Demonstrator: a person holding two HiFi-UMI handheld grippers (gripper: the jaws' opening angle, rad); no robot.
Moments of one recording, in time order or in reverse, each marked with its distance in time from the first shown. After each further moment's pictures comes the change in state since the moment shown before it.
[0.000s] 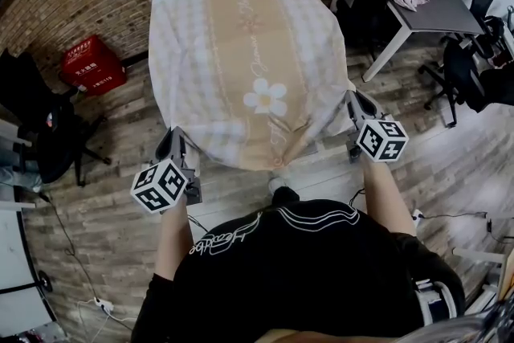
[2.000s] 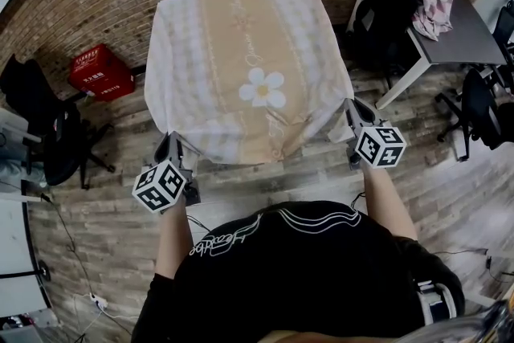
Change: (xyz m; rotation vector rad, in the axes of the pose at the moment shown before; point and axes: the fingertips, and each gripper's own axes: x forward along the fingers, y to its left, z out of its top) left arm 0.135 -0.012 0.028 0.001 -0.029 0.161; right arm 0.138 -0.097 0.032 -0.011 0.035 0.110
